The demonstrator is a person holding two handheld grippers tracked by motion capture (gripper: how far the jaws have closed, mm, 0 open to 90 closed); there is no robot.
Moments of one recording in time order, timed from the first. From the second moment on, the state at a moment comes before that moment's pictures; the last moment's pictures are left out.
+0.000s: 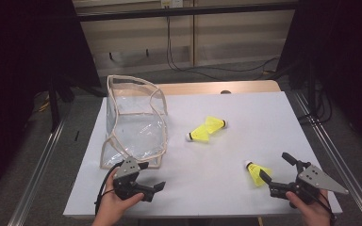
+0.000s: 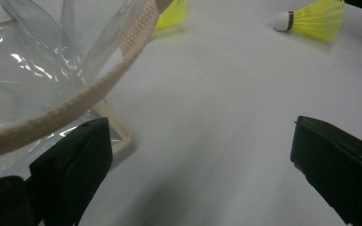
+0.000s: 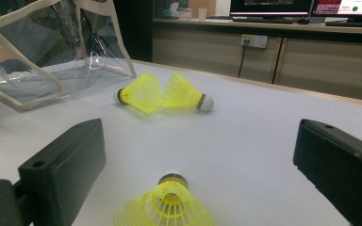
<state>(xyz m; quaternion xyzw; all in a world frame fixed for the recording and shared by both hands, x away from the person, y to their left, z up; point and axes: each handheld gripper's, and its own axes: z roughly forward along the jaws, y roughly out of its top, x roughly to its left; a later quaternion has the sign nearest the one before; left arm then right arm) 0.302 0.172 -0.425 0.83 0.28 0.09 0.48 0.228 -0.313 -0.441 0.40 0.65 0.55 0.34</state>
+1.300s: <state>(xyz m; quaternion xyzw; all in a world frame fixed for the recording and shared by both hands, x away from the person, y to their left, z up) 0.311 0.207 -0.426 0.82 0.30 0.11 0.47 0.228 -0.312 -0.441 0.40 0.65 0.55 0.34</state>
